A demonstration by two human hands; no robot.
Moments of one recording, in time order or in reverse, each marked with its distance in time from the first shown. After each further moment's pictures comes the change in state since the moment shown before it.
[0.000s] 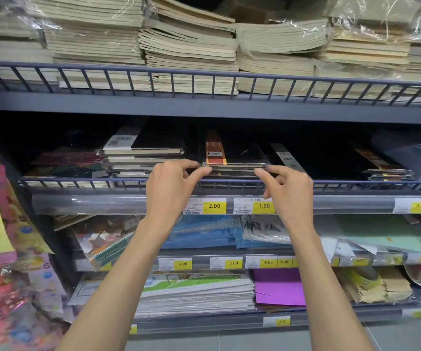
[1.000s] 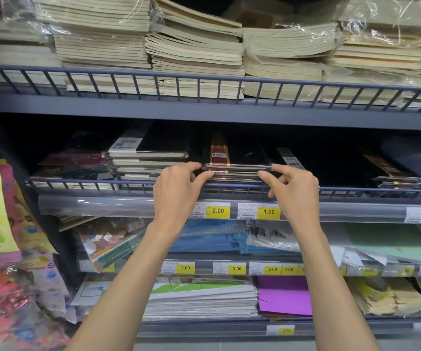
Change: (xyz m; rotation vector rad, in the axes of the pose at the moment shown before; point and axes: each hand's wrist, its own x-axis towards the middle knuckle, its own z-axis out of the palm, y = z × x) left_hand 0.001 0.004 0.010 0.062 0.067 0.015; right_hand 0.015 -0.001 0.000 0.027 -0.030 -0.018
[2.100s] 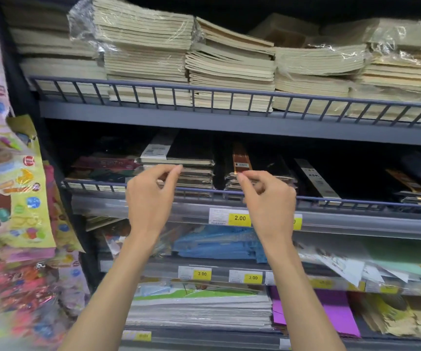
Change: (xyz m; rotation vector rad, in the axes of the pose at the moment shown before) left_hand -0.006 -0.047 -0.071 -0.110 0.227 -0.029; right_hand -0.042 -0.075 0.050 0.047 0.049 -0.096
